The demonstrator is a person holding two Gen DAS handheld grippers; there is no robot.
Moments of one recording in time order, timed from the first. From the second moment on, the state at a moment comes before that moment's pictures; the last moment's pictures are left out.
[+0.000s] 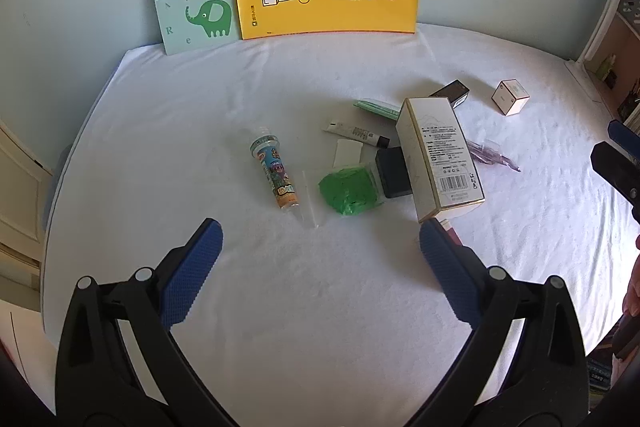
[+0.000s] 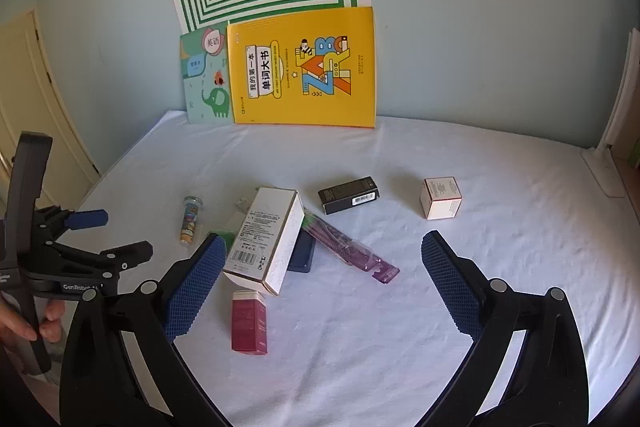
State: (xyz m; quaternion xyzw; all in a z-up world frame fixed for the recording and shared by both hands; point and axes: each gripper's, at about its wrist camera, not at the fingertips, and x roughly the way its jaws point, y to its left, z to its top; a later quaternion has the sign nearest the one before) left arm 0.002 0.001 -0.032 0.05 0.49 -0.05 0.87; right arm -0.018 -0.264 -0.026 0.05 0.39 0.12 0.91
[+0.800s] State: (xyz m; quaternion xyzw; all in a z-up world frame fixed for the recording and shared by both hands) left arm 0.078 -0.010 -0.084 0.18 0.54 -0.10 0.82; right arm 0.041 -0.259 -0.087 -0.04 0.47 0.11 0.87
